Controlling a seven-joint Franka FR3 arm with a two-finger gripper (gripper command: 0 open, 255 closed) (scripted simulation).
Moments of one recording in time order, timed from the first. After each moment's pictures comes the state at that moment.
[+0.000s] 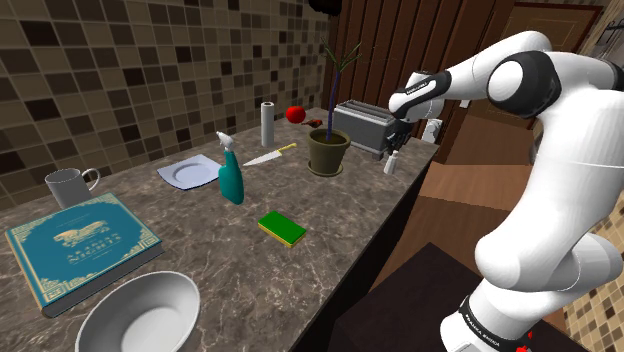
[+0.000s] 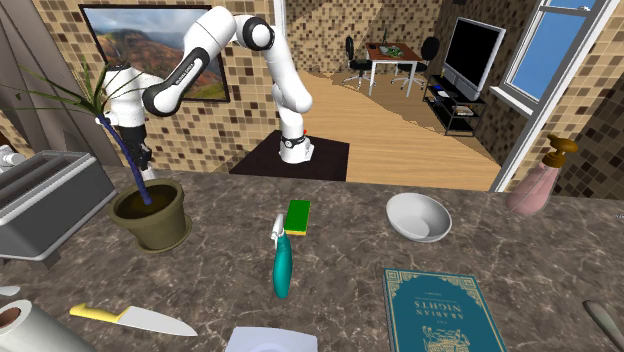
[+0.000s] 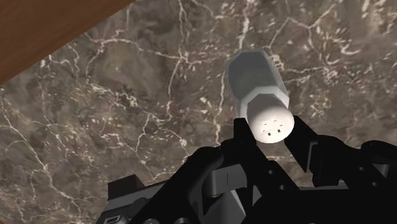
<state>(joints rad) -0.55 0.29 -0.01 -1.87 -0.02 2.34 -0.40</state>
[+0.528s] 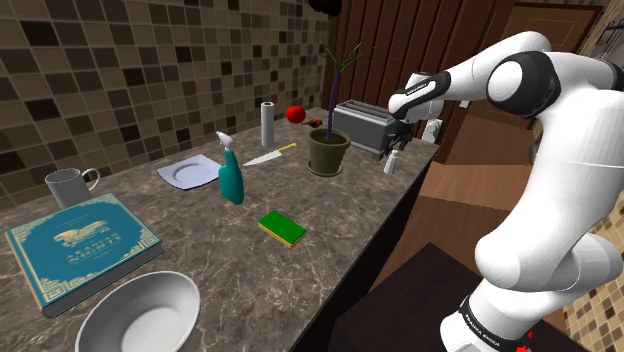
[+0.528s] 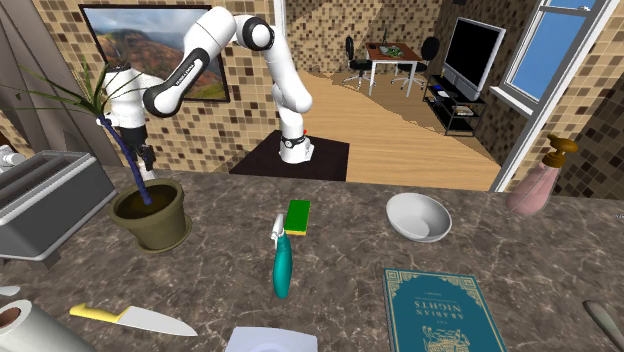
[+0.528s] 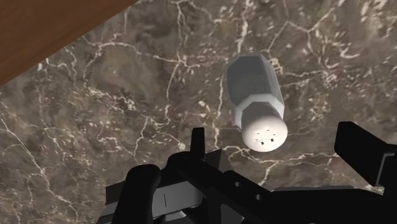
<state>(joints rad) -0.55 0.30 -0.01 -1.87 -0.02 2.34 -0.40</state>
